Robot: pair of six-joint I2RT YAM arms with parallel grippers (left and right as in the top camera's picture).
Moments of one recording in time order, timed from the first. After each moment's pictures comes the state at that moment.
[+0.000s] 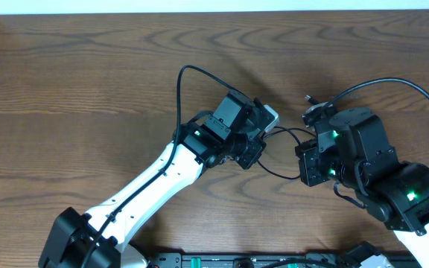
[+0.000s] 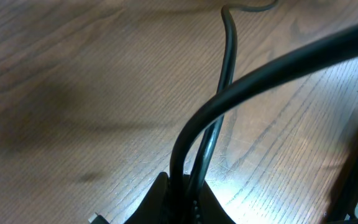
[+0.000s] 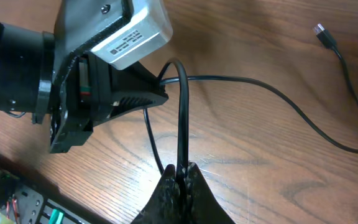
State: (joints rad) left arm -0.70 1.53 1.12 -0.56 0.33 0.02; right arm 0.51 1.03 1.19 -1.07 -0.11 0.26
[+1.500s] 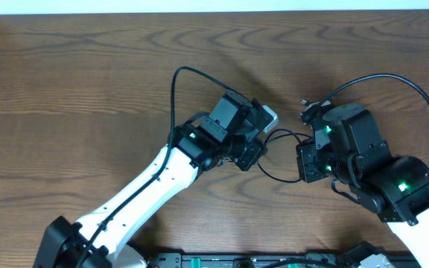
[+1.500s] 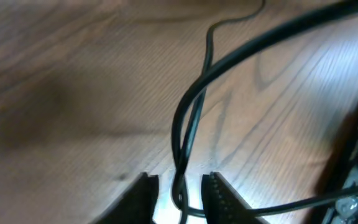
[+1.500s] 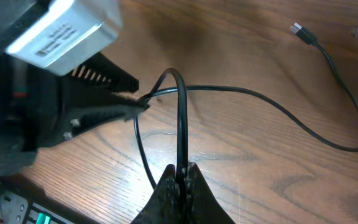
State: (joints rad) left arm -0.70 1.49 1.12 -0.58 0.35 0.01; right arm 0.51 1.07 1.19 -1.08 -0.07 0.26
